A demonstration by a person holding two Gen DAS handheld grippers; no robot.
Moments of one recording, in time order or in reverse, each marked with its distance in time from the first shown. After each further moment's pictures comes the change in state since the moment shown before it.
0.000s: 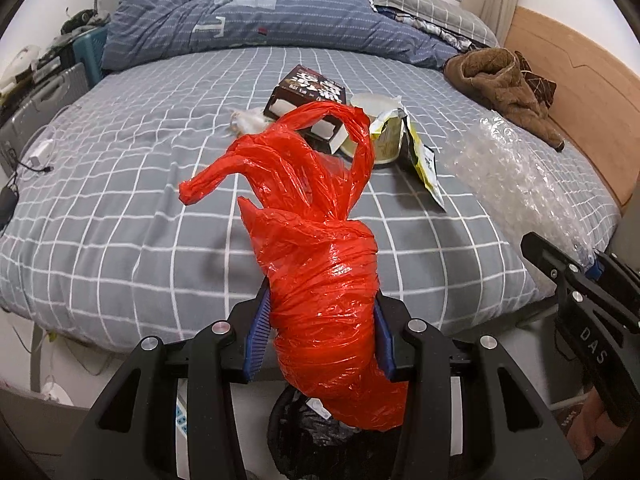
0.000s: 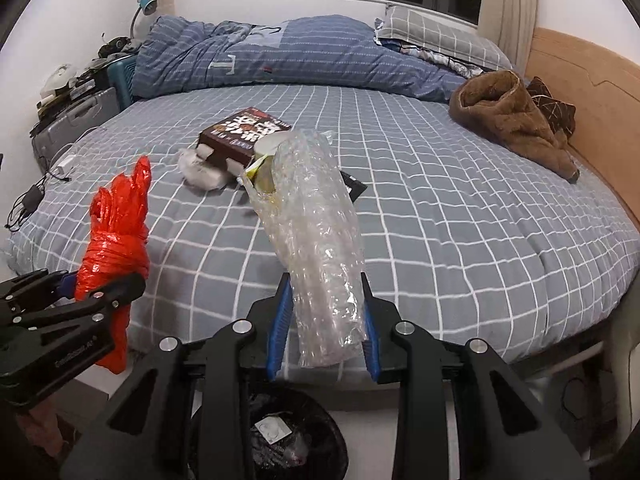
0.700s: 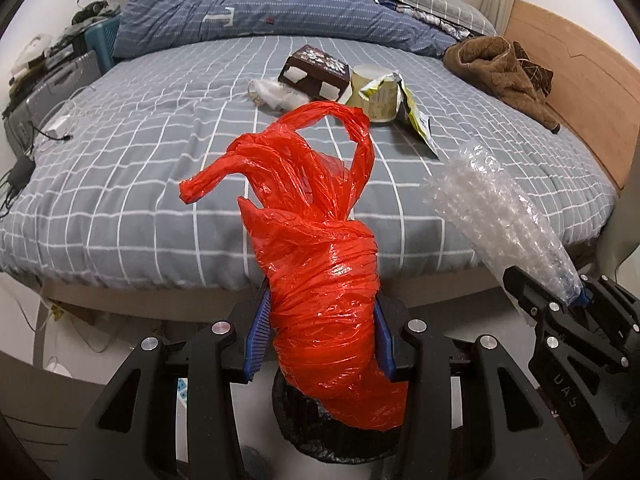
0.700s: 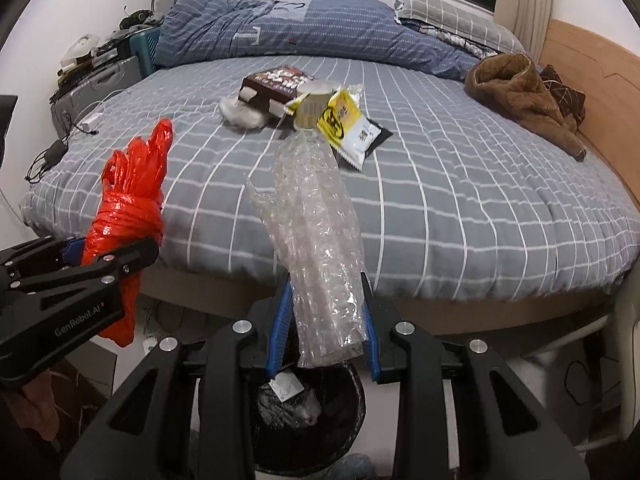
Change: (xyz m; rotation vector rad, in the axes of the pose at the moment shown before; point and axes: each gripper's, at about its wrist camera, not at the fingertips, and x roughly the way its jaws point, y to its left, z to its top) left arm -0.032 0.004 -0.063 -0.002 0.026 0.015; right arm -0.030 0.027 -0.069 -0.035 0.086 0.035
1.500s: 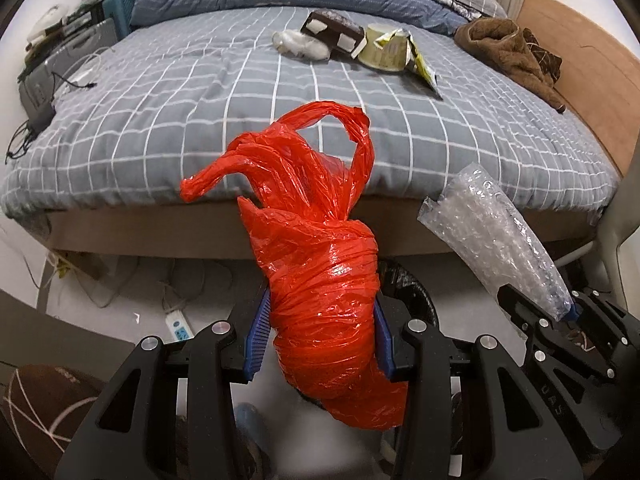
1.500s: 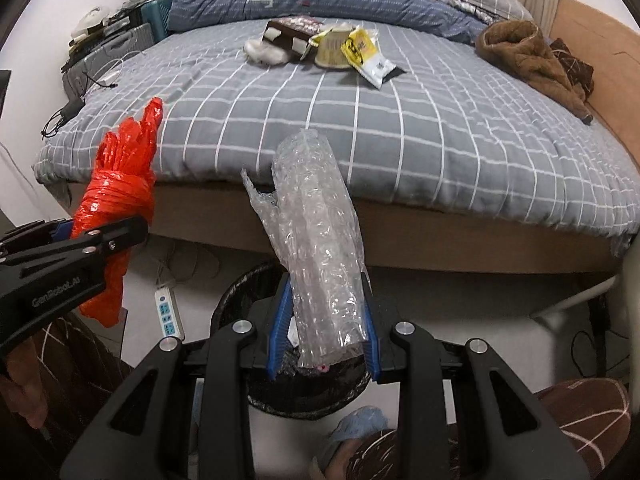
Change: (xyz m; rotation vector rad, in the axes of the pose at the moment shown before) left arm -0.020 0.008 -0.072 -0.045 0.089 0.026; right arm -0.013 0.014 -0.072 -0.013 0.128 0.042
